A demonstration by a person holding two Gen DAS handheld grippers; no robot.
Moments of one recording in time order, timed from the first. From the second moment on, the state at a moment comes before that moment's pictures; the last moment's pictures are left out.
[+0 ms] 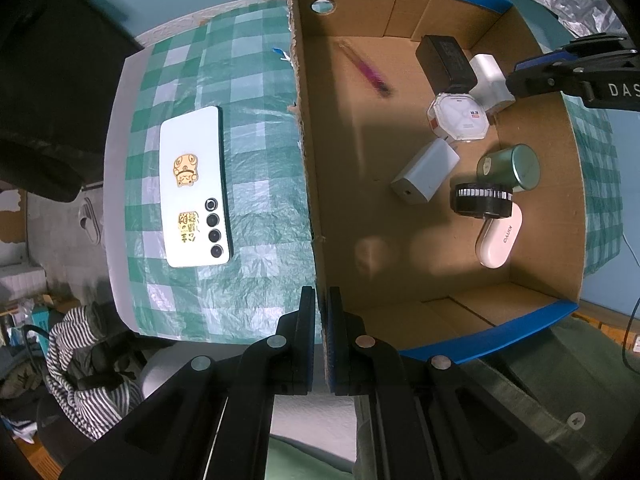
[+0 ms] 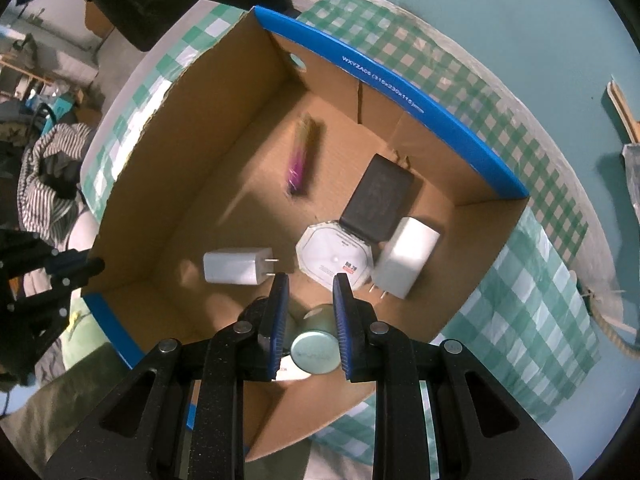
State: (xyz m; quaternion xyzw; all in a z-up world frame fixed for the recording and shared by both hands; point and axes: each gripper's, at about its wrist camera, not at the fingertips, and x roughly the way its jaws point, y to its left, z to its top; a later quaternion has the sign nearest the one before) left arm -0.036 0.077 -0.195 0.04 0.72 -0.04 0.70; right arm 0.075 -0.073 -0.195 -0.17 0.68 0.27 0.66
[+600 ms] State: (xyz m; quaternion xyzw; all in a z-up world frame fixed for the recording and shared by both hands) left arm -0.026 0.086 -0.171 0.02 0.69 0.00 0.73; right arm 0.051 -0.095 -0.130 -0.13 0.62 0.23 0.74
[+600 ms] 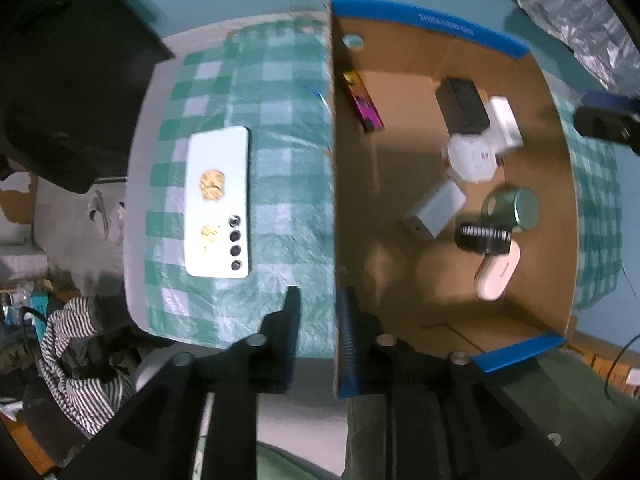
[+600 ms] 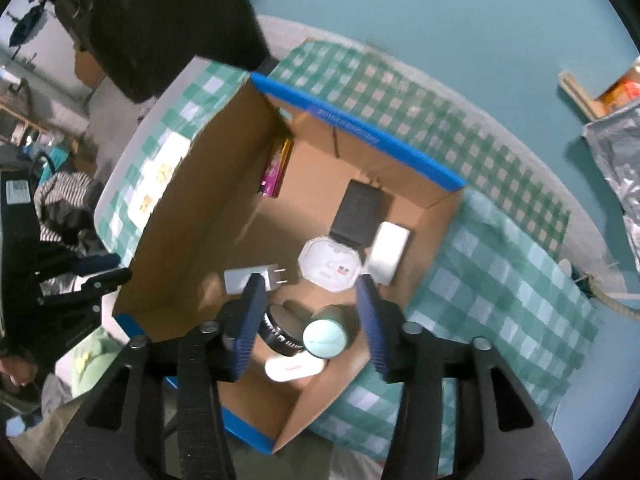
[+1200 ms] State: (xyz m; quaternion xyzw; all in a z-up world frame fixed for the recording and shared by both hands) left arm -0.020 0.047 -0.058 0.03 0.55 -0.03 0.83; right arm 0.009 -0.166 -0.036 -0.04 0.50 0.09 0.86
